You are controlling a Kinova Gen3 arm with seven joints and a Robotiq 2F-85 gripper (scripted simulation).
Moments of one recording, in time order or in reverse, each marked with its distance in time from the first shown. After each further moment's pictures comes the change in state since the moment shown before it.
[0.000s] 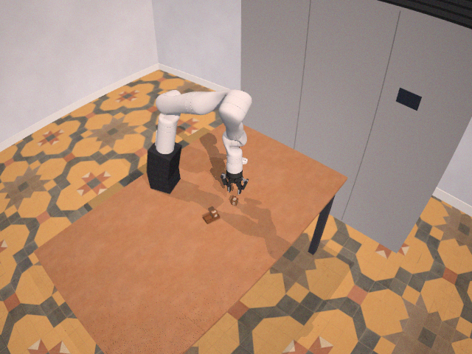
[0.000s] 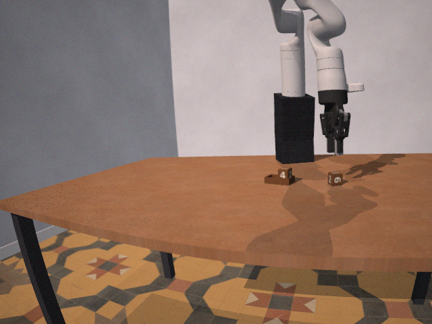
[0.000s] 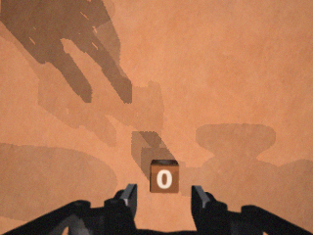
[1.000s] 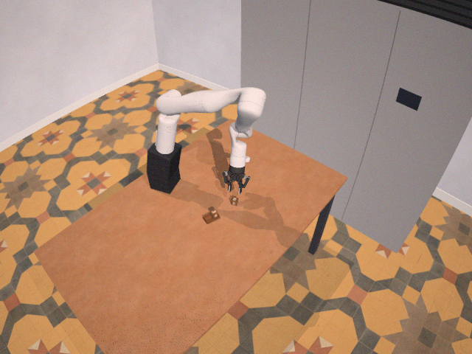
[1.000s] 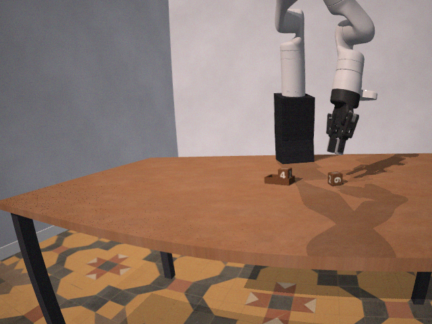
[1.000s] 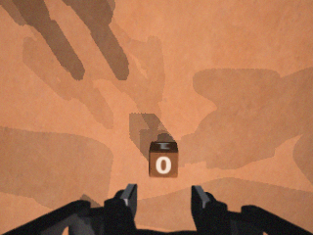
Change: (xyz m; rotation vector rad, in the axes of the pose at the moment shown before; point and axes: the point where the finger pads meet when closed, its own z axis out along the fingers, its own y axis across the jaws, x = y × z) arm 0.003 0.001 -0.001 -0.003 -0.258 0.000
